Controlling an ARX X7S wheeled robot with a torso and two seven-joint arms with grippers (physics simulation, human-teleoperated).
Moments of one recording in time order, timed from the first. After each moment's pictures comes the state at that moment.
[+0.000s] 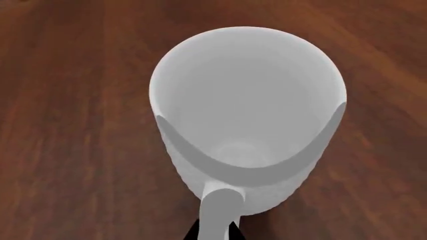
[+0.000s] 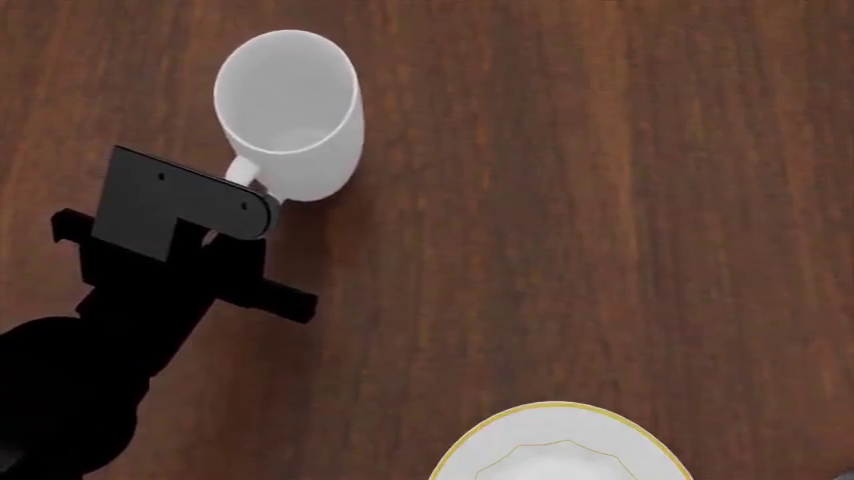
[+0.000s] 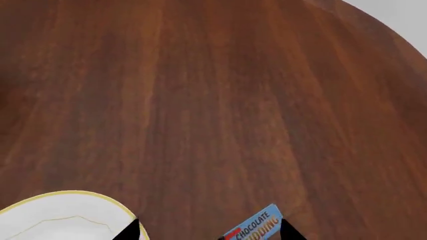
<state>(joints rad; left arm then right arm) -0.84 -0.25 0.46 0.08 -0.41 -0.82 -0.22 -0.78 1.03 0.58 -1.05 1.08 0.36 0.81</state>
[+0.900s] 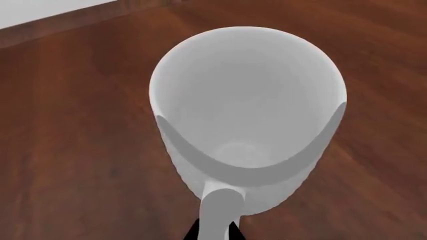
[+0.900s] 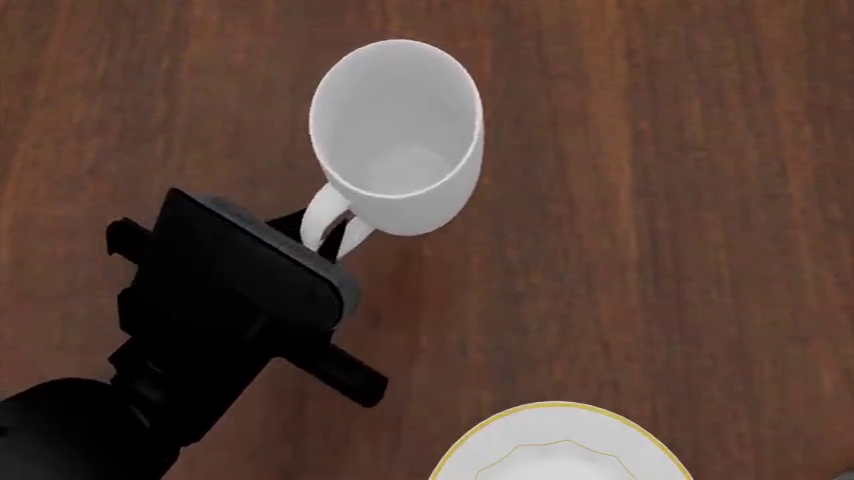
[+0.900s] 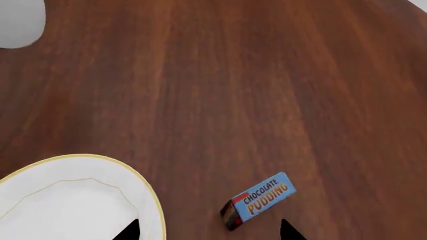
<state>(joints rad) -0.82 -0.25 0.54 0.46 -0.51 -1.03 -0.28 -0.79 0.73 0.65 -1.05 0.93 0.50 0.47</state>
